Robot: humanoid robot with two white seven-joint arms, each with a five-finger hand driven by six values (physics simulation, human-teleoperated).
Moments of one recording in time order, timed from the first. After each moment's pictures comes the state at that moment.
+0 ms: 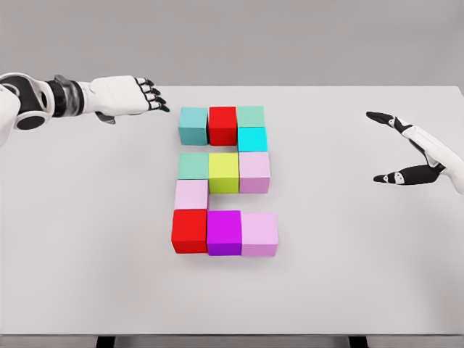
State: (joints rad) left arm -1.19 0.61 -1.31 -0.89 -0.80 -0.61 -0.05; right arm -0.23 -0.61 0.04 -1.24 -0.12 -0.61 0.61
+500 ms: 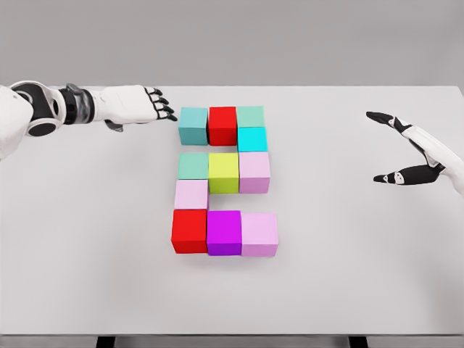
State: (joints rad) left arm -1.18 0.58 -1.32 -0.90 -0.81 -0.61 -0.06; right arm -0.23 -0.60 0.04 -1.24 -0.12 -0.61 0.61
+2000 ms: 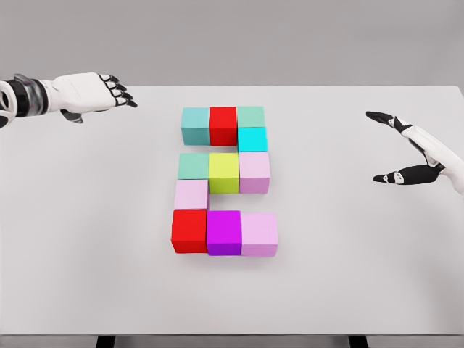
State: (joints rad) left arm -1.19 0.70 -1.31 -0.87 -0.77 -0.61 -0.05; right arm -0.23 -0.60 0.04 -1.24 -0.12 -0.61 0.61
